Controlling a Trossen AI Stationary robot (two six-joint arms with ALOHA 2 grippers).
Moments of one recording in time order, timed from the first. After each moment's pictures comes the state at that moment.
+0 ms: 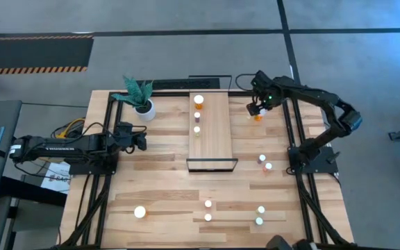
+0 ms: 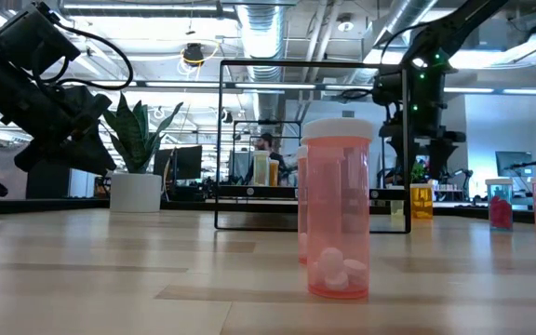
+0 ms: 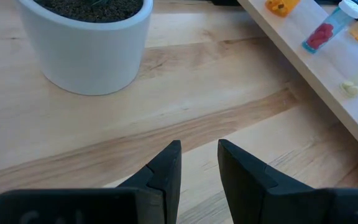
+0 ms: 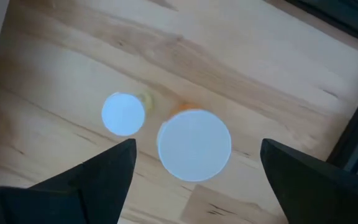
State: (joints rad) left arm 0.12 0.48 0.16 -0.40 -0.55 -0.88; right arm -0.86 1.51 1.04 -0.89 0.08 0.28
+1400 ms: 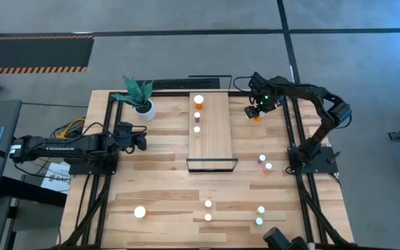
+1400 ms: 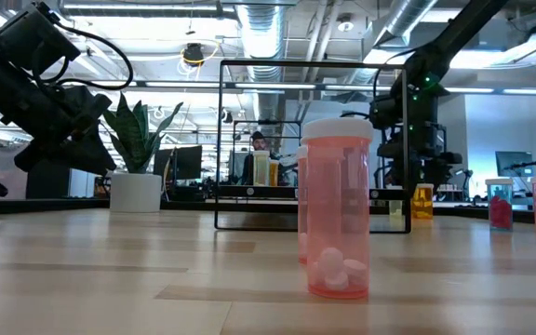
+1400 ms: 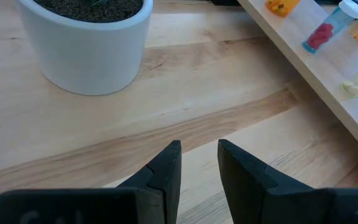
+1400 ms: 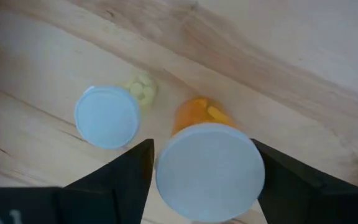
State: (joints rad) left arm 0.12 0.48 0.16 -0.40 -0.55 -0.88; right arm -0.91 1.66 1.04 -0.86 -0.03 0.25
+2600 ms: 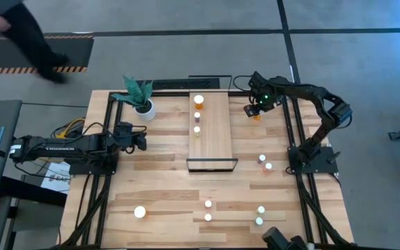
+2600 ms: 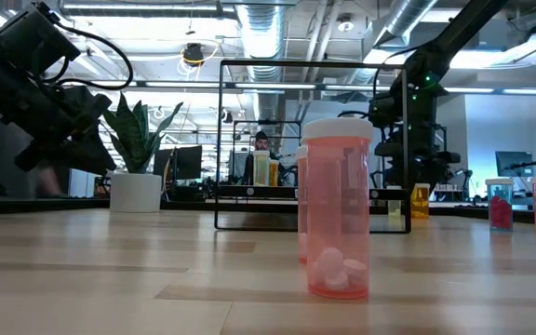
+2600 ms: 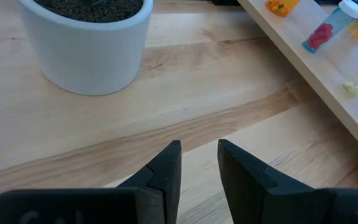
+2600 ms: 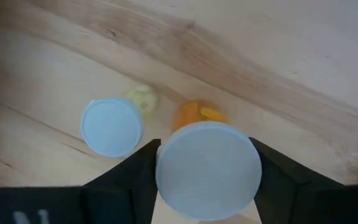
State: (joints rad) left arm 0.12 0.48 0.16 -0.40 -0.55 -0.88; right arm -0.90 1.65 1.04 -0.83 -0.02 0.26
